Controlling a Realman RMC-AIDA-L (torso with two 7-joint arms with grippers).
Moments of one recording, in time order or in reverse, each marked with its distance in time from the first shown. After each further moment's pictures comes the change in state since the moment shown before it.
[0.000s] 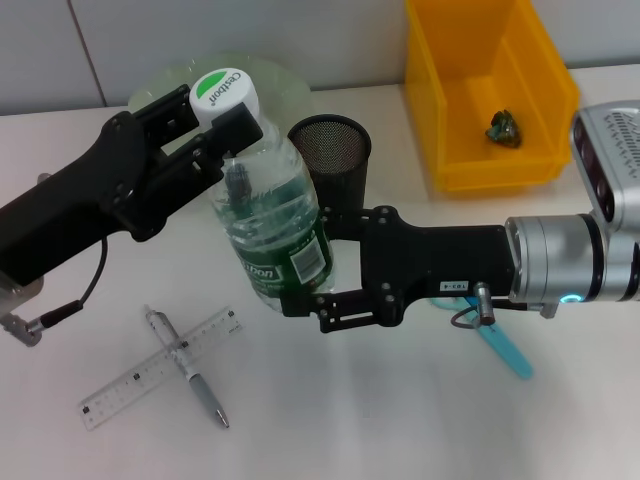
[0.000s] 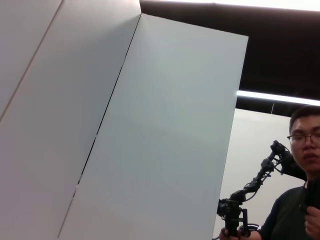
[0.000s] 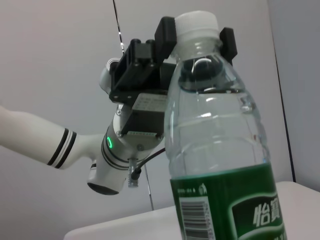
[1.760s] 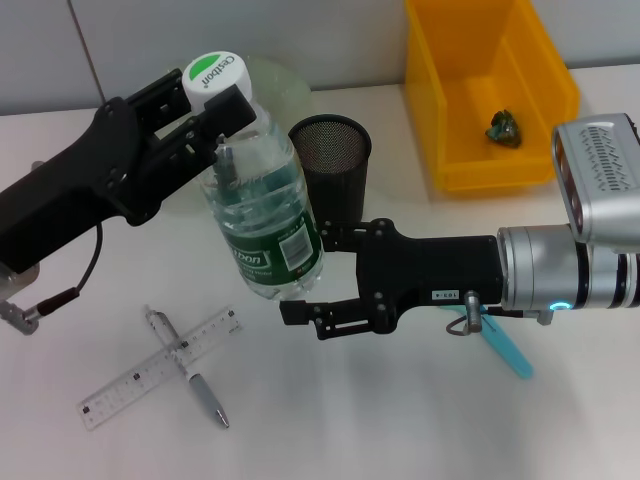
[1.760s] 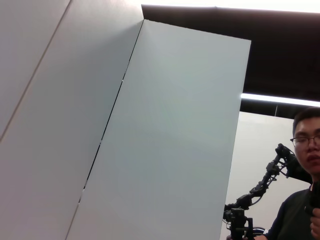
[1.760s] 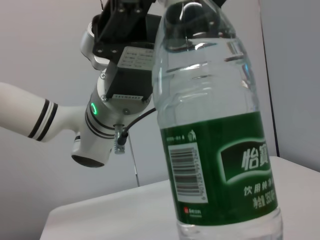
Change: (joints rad) left arm -0.010 0.003 -0.014 0.000 -0.008 -0.008 0.001; right arm -0.005 0.002 -0.046 0.006 0.000 0.080 -0.002
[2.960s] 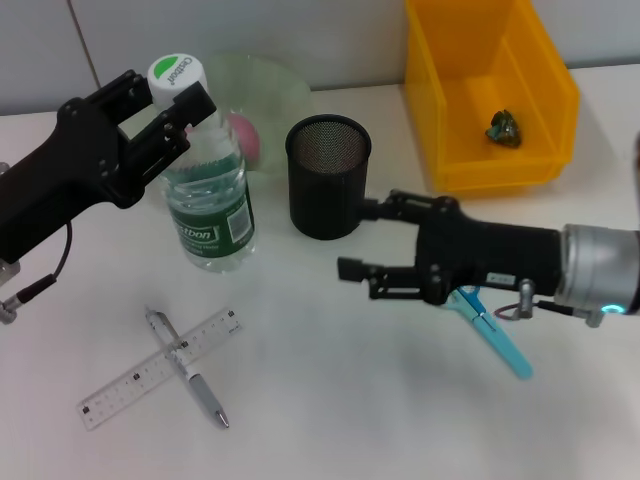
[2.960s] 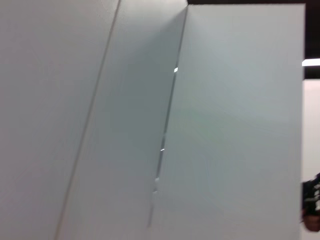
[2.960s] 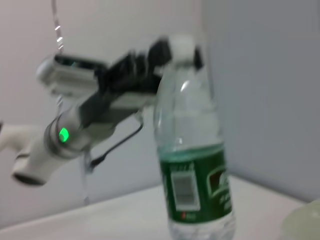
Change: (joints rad) left arm 0.041 0.008 -0.042 -0.002 0.009 -0.154 0.160; right arm -0.117 -0.005 0.115 -0.052 0.030 -0.008 -0.044
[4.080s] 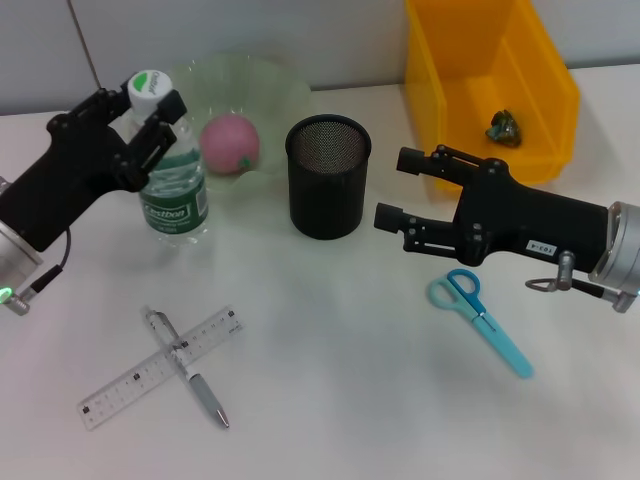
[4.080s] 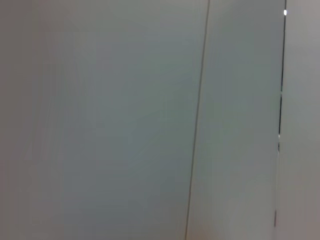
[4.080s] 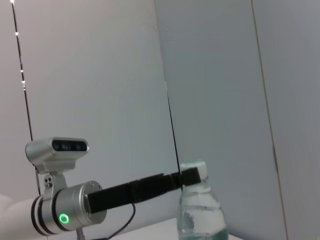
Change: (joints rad) left arm -0.052 -0.016 -0.006 -0.181 -0.125 -0.279 0.307; right arm -0.028 0.000 0.133 -0.007 0.021 -0.060 -0.017
